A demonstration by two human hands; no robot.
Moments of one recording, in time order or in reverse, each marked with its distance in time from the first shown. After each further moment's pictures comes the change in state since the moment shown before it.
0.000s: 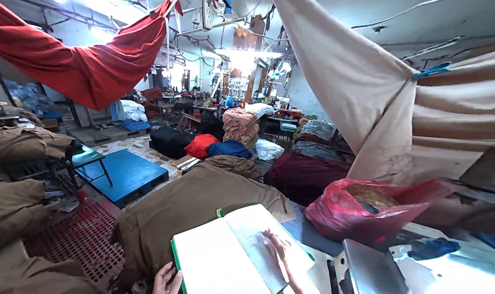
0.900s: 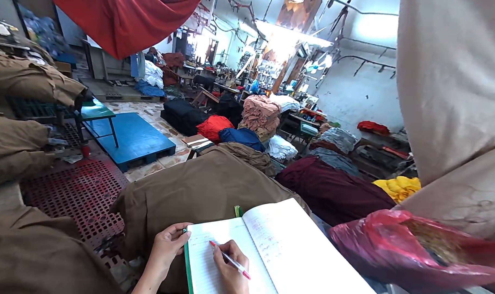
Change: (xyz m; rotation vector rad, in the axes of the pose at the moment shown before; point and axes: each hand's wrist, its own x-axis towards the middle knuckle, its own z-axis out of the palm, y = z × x) left_hand 0.105 0.028 -0.003 -0.152 -0.128 -0.093; right_hand 0.014 -0.144 0.136 0.545 0.089 0.095
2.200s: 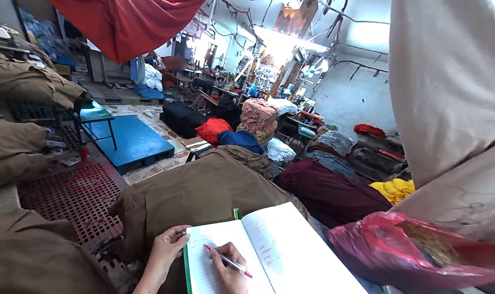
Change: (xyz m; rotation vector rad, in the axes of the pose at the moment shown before) left_hand -0.001 -0.001 0.000 0.004 -0.002 0.004; right_hand 0.000 0.003 -0.003 0.200 -0.070 0.016
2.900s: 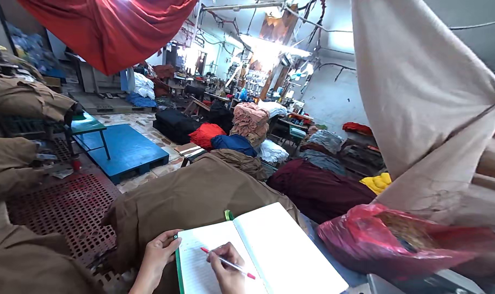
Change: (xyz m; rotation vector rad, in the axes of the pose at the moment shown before) left_hand -0.001 0.002 0.000 0.012 0.023 -0.012; right_hand -0.003 -0.027 -0.011 0.251 -0.003 0.023
